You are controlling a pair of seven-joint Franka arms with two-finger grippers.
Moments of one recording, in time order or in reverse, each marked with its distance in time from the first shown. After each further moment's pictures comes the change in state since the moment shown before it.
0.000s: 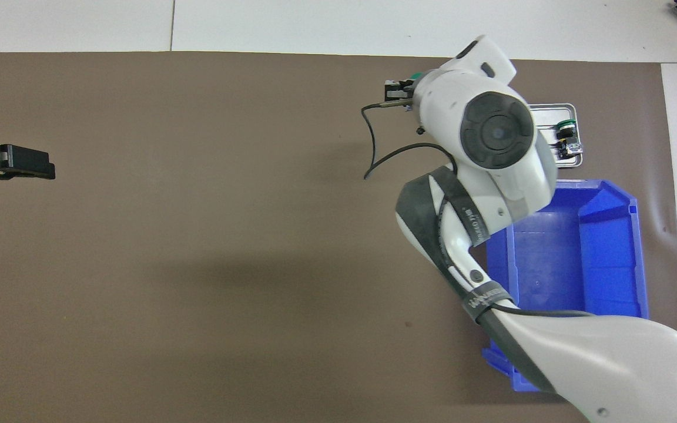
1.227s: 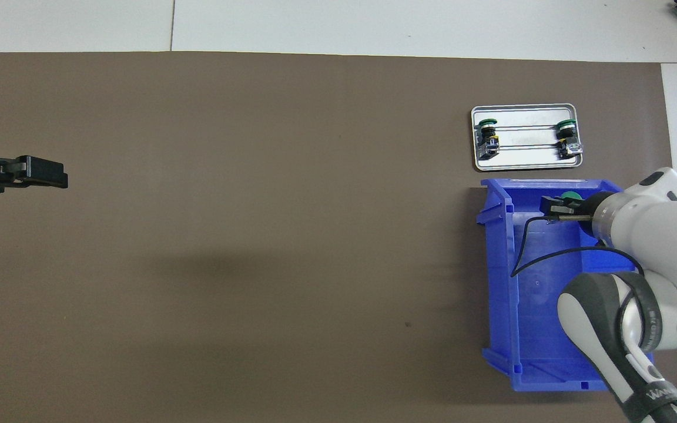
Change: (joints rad) left arm 0.015 0.008 -0.011 -0.072 0.000 0.047 0.050; right arm -0.331 -0.464 0.002 -0.797 0.119 0.155 -0.303
